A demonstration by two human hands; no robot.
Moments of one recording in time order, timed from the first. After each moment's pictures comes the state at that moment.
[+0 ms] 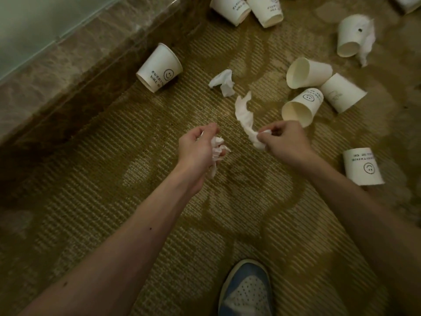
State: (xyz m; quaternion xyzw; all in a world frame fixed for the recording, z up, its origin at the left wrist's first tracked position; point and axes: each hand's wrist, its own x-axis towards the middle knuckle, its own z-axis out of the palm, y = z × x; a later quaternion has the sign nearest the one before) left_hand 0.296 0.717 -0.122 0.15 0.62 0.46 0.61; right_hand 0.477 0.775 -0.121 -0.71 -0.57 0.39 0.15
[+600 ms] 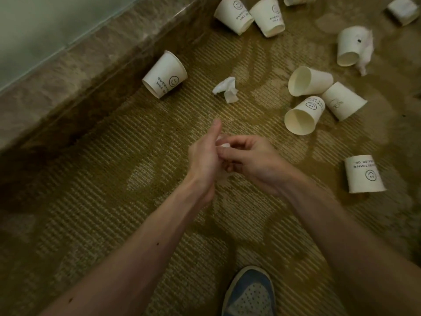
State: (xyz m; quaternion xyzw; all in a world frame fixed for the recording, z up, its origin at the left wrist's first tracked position) left_hand 0.300 0.708 -0.111 0.18 0.58 0.46 0.65; right_hand 0.412 0.737 -0.089 -0.49 -0.41 0.74 0.21
